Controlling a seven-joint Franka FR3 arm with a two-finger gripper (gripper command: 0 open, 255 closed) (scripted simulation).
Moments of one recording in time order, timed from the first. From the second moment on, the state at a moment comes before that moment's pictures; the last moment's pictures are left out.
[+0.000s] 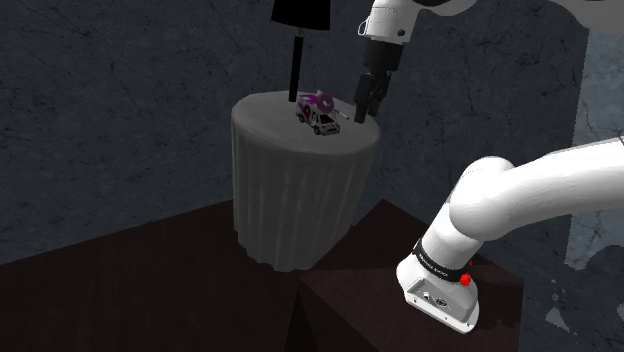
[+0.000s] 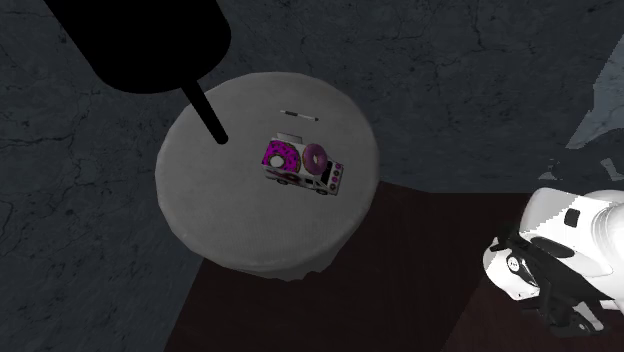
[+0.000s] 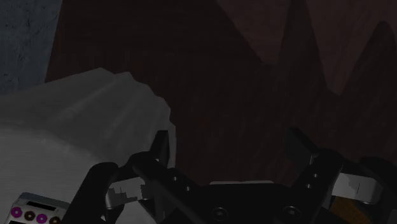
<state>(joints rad) 0.02 -0.79 0.04 -2.44 0.11 1.58 -0.10</state>
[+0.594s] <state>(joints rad) -0.04 -0.53 0.00 -2.30 0.08 1.69 -0.06</state>
